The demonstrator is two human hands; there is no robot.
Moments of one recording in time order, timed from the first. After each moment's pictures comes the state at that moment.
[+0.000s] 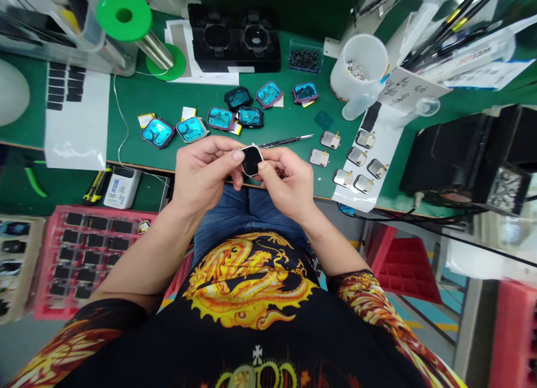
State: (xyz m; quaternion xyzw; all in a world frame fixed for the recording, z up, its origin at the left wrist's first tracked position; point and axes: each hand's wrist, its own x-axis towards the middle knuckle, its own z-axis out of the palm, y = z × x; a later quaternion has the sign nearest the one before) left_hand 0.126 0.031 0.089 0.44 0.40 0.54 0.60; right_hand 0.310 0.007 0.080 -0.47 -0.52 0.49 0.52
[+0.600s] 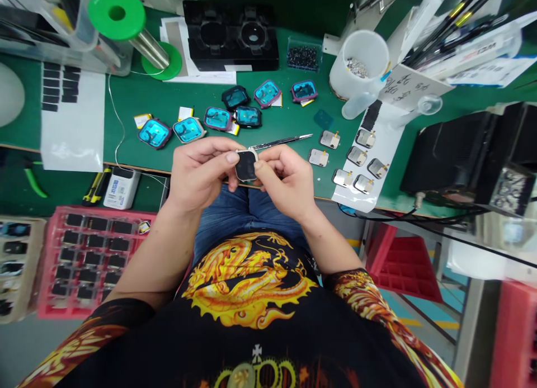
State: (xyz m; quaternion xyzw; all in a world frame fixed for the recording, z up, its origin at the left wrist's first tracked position) left_hand 0.117 0.035 0.084 0.47 0.37 0.52 0.61; right_hand 0.310 0.011 0.088 -0.46 -0.51 0.52 0.50
